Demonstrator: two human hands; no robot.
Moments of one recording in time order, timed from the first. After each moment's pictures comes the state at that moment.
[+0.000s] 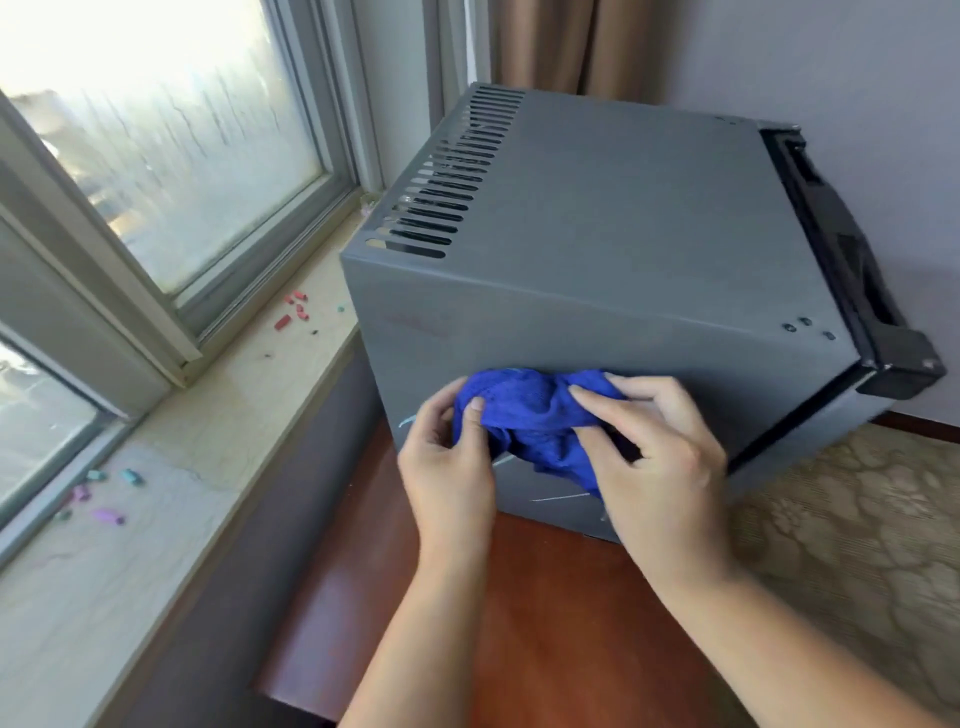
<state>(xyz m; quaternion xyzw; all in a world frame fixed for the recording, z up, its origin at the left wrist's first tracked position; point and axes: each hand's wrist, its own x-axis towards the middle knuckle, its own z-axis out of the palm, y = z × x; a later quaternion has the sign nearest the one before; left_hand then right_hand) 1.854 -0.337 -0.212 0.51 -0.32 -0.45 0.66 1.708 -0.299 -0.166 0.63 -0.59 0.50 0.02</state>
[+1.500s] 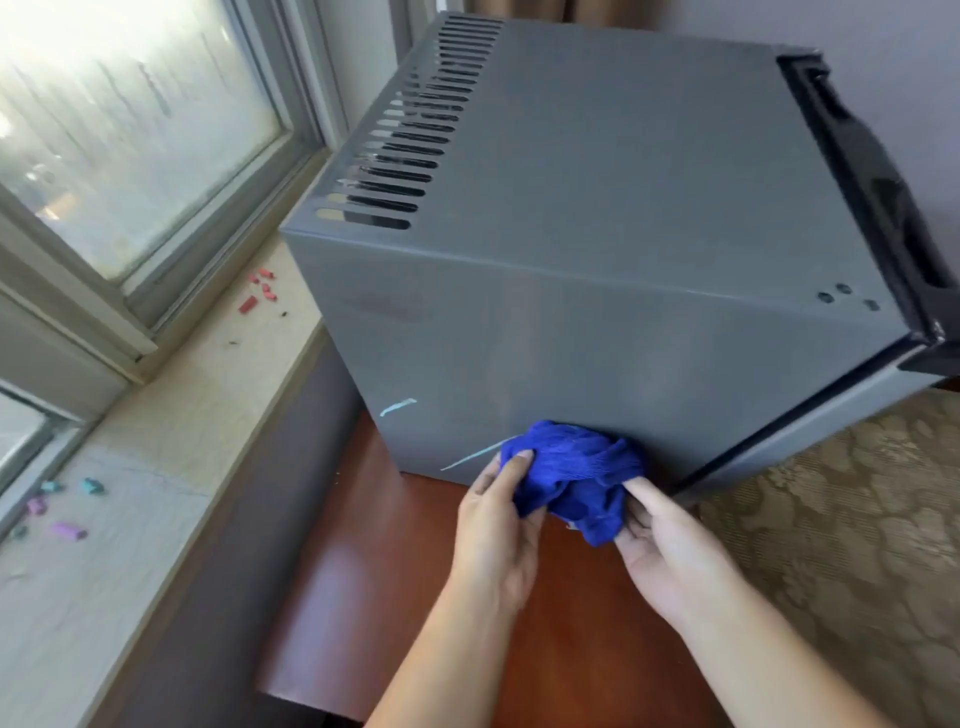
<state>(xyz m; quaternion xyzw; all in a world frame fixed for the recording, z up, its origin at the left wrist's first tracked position) 1.816 -0.321 -0.263 0.42 0.00 -0.75 0.51 1.682 -0.288 -0.253 -0.08 -0.52 0.62 -0.59</state>
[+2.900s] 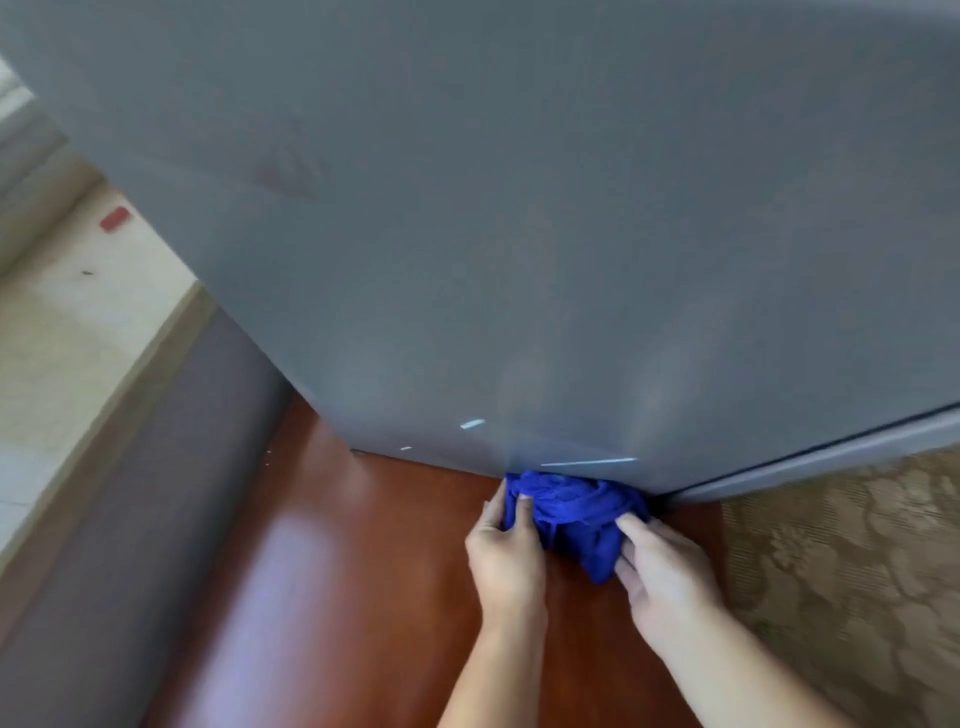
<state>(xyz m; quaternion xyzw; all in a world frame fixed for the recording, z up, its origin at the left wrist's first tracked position) 1.761 -0.311 -0.459 0.64 -0.14 -0.62 0.44 1.657 -0.289 -0.398 -0.06 -0.71 0.51 -0.48</state>
